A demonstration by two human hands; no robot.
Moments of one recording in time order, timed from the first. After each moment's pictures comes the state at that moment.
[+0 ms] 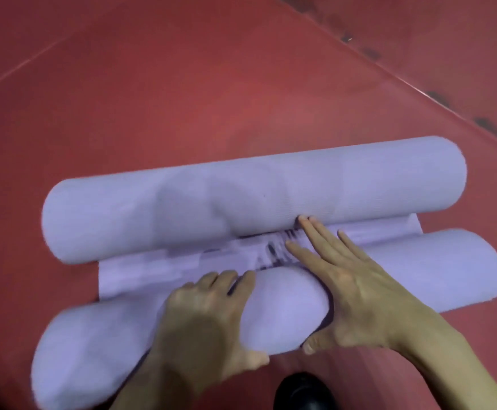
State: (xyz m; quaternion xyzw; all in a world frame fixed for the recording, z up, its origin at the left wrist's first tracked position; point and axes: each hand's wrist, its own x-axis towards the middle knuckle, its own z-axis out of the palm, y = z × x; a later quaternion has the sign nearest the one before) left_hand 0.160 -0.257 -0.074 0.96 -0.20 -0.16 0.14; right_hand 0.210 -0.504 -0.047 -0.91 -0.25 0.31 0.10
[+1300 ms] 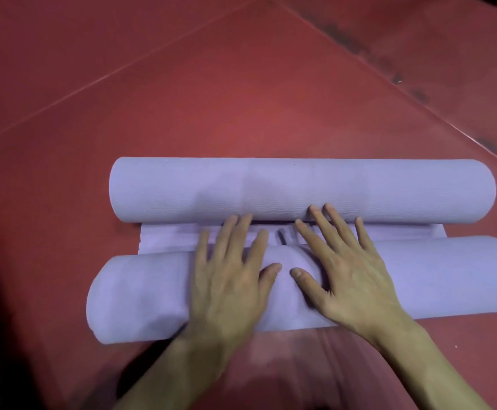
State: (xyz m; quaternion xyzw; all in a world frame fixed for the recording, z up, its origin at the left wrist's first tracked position) left_hand 0.200 -0.250 -0.109 0.99 -0.04 0.13 0.06; right_hand 0.251 -0.460 -0.095 -0.96 -0.25 0.03 0.10
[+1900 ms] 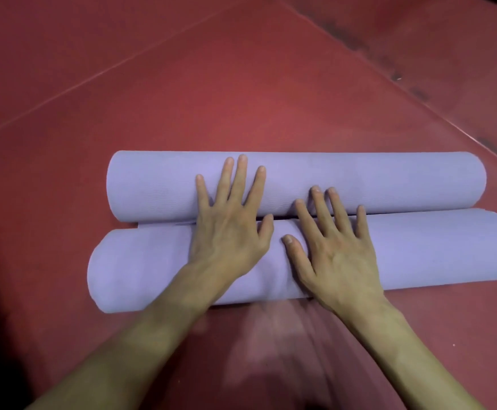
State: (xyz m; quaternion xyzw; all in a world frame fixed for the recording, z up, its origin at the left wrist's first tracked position) left_hand 0.276 -0.237 -0.114 1.00 -0.03 0.05 0.07; right_hand 0.268 -0.431 -0.101 -0.98 -0.18 -0.02 0.05
